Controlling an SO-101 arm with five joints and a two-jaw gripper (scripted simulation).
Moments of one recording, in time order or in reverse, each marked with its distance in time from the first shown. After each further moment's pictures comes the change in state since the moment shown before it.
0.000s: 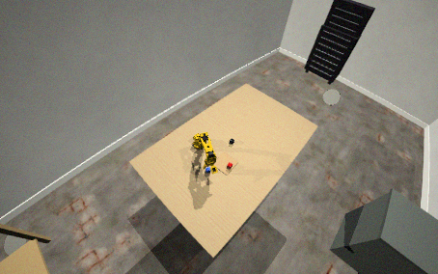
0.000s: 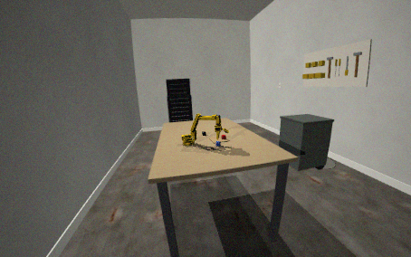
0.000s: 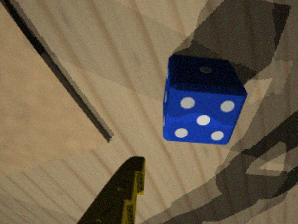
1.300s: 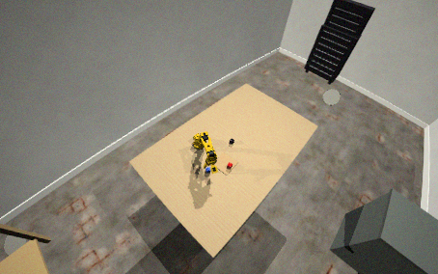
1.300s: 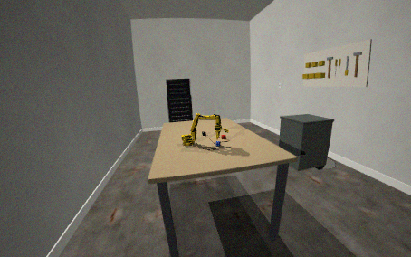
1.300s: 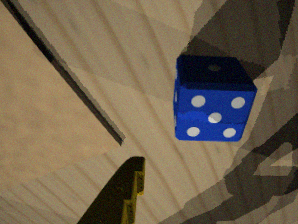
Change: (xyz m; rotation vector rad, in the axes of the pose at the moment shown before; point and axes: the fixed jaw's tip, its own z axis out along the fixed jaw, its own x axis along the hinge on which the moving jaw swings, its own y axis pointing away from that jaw) arm -0.001 0.005 -0.001 0.001 -0.014 0.060
